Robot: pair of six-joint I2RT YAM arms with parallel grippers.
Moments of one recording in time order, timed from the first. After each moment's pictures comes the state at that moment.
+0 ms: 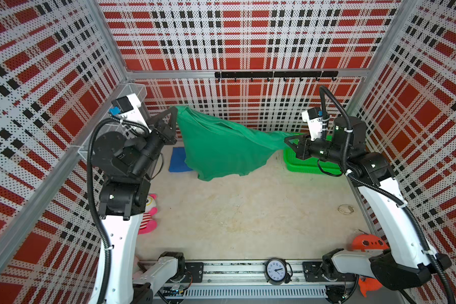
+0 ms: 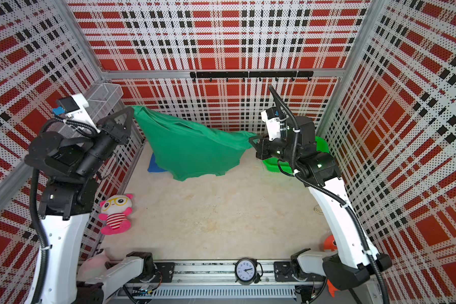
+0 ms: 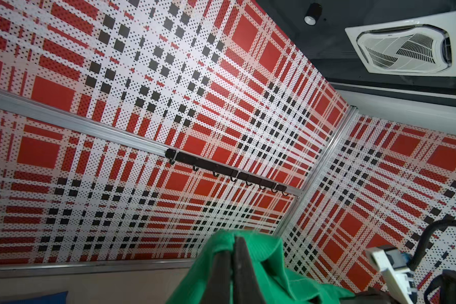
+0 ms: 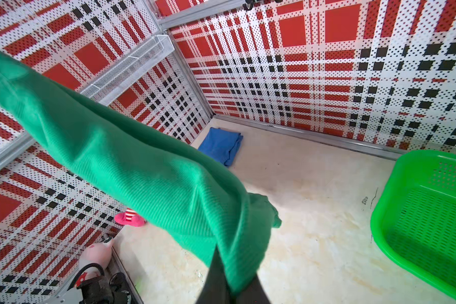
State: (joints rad) left arm -0.07 1.04 1.54 -0.27 0.30 -0.57; right arm 0.35 1.30 1.74 -0.78 -0.41 0.24
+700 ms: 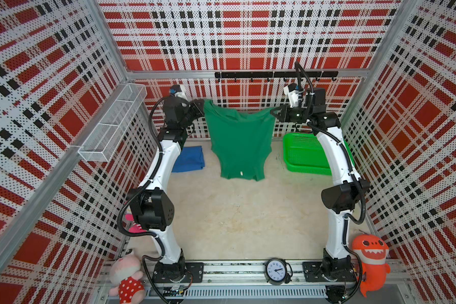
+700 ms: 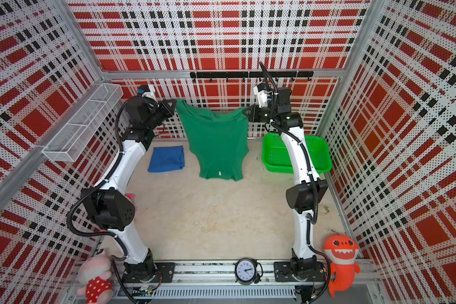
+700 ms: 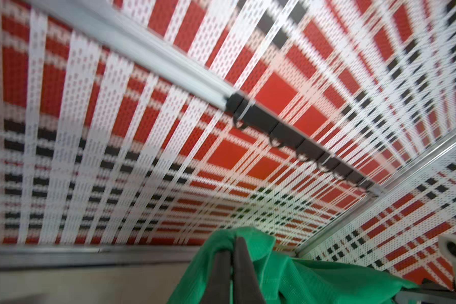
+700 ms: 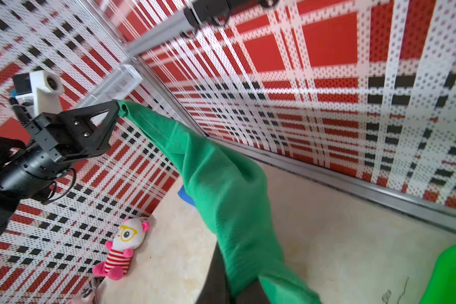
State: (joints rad) left arm -0.08 1.84 1.95 -0.04 0.31 -0.59; right arm 0.18 2.12 2.53 -0.72 -0.67 0.29
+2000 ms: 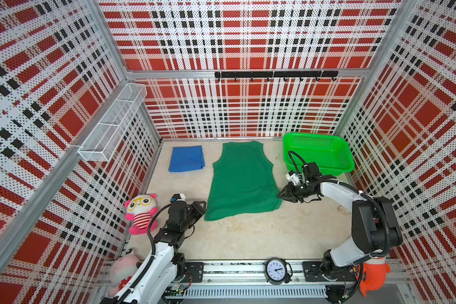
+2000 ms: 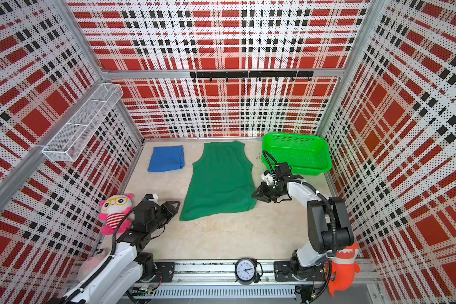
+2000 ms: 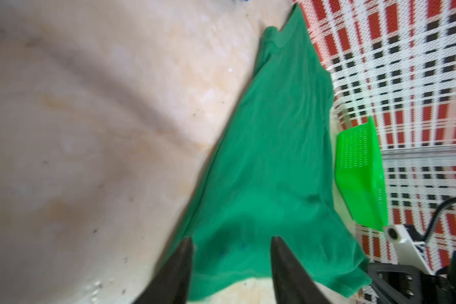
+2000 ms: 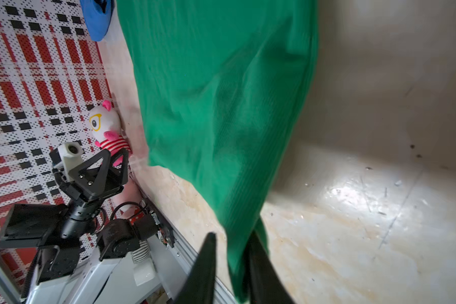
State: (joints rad) left arm -0.17 0.71 0.20 -0.10 0.17 -0.96; right arm 0.17 1.58 0.88 -0.54 -0.76 0.38
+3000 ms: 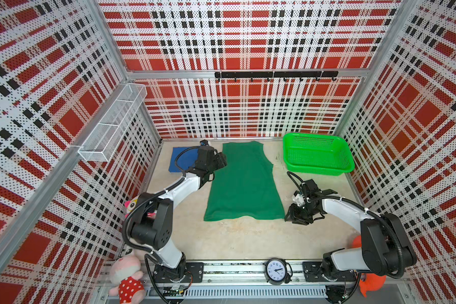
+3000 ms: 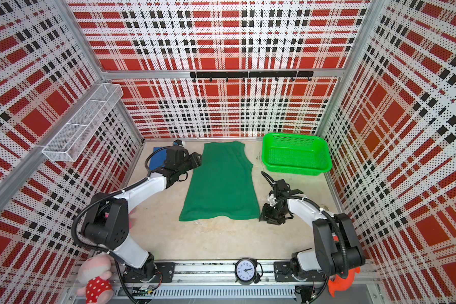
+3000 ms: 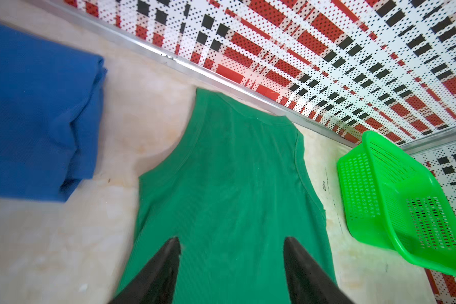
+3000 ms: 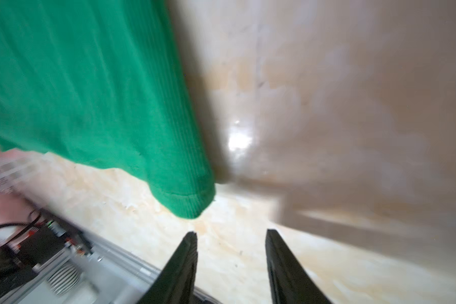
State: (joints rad) left arm -0.32 1.73 1.19 0.02 0.01 -0.57; right arm 0.25 1.37 0.74 -0.77 -0.35 0.39
